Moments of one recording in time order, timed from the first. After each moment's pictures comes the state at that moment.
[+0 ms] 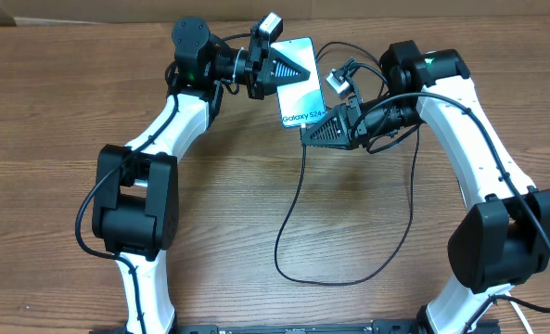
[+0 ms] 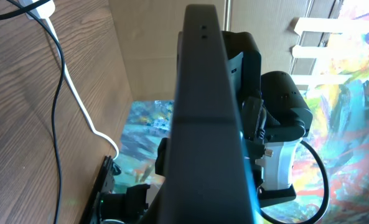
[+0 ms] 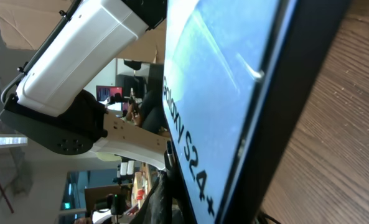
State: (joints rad) left arm -0.23 2.14 1.54 0.83 1.56 -1.73; right arm 0.19 1.89 1.70 -1.46 -1.27 -0.27
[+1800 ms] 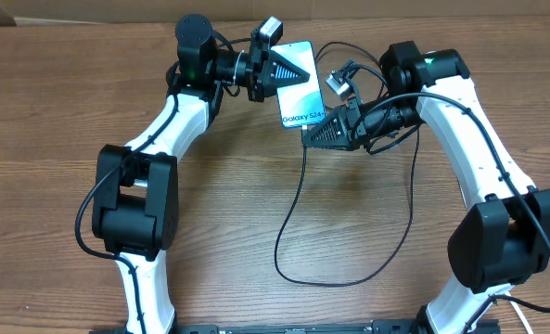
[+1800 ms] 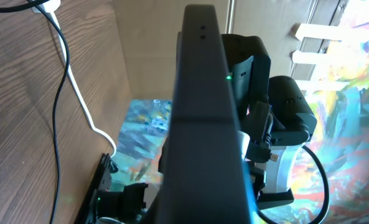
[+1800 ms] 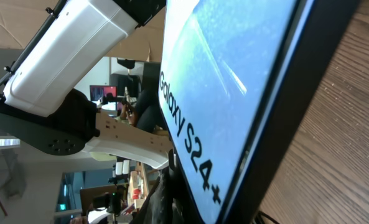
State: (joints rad) left arm -0.23 2.14 1.54 0.71 1.56 -1.65; right arm 0.19 1.89 1.70 -1.46 -1.24 -0.27
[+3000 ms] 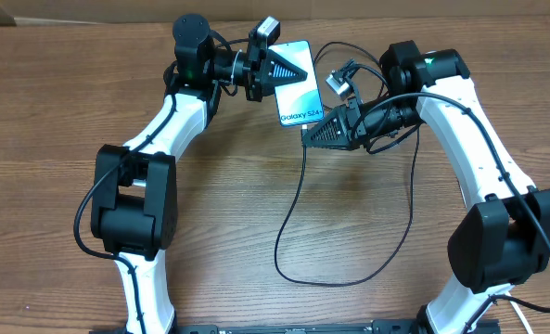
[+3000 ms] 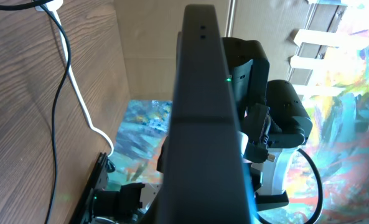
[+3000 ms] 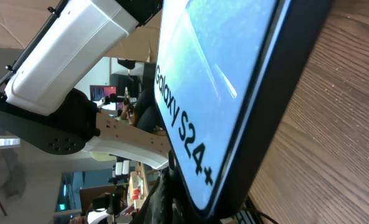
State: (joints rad) left arm -0.21 2.14 1.54 0.71 1.56 -1.68; right arm 0.19 1.89 1.70 -1.45 -1.25 -0.27
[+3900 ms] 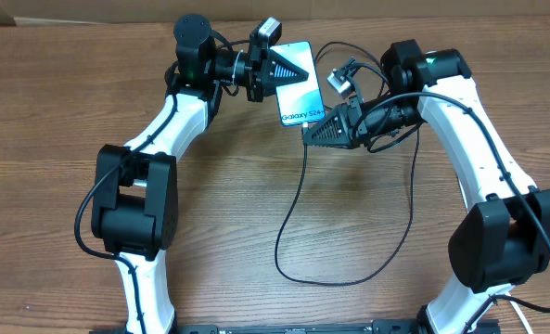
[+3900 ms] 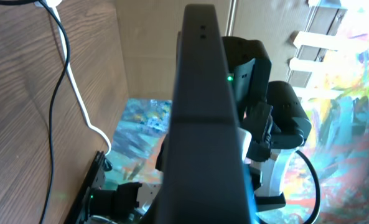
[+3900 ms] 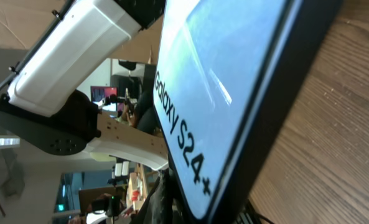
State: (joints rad) left arm -0.22 2.14 1.54 0.71 1.56 -1.70; right arm 0.18 1.89 1.70 -1.44 -1.25 -0.27
